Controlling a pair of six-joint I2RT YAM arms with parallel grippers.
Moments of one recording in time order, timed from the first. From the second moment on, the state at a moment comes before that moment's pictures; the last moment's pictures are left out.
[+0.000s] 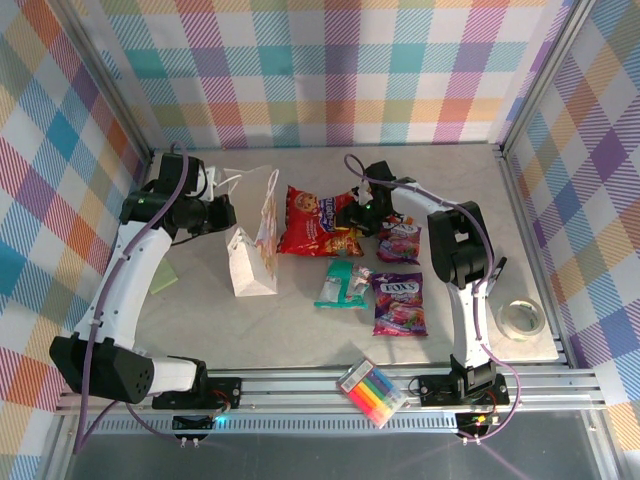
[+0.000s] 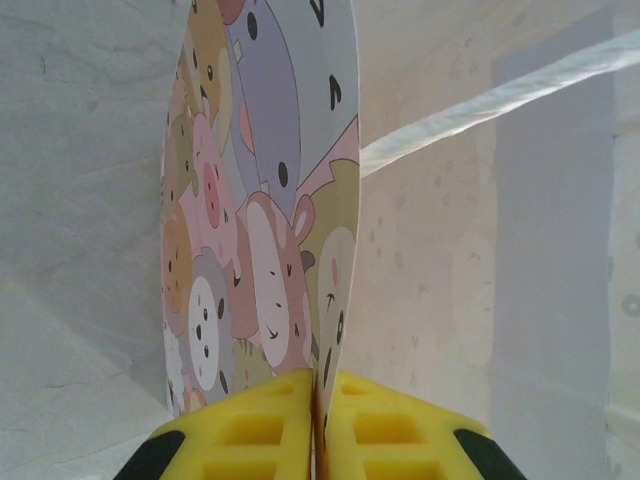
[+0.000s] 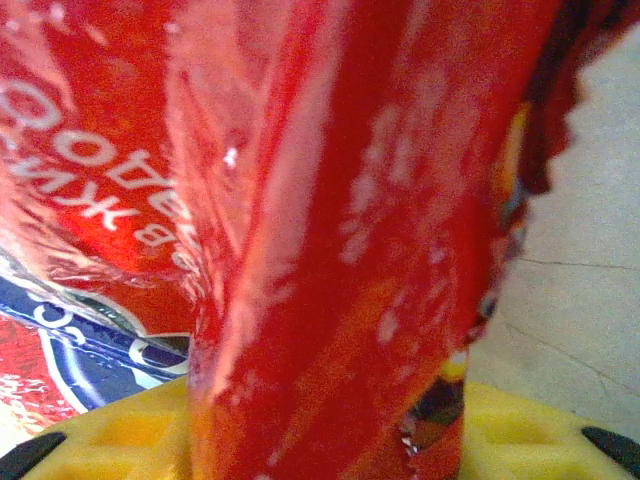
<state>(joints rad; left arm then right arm) -0.15 1.31 1.42 -1.06 0.21 -0.32 0.38 2.21 1.64 -0.64 -0.58 0.45</state>
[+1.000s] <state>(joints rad) -0.15 1.25 1.48 -1.08 0.13 -0.40 0.39 2.15 1.73 -0.83 -0.38 0.36</state>
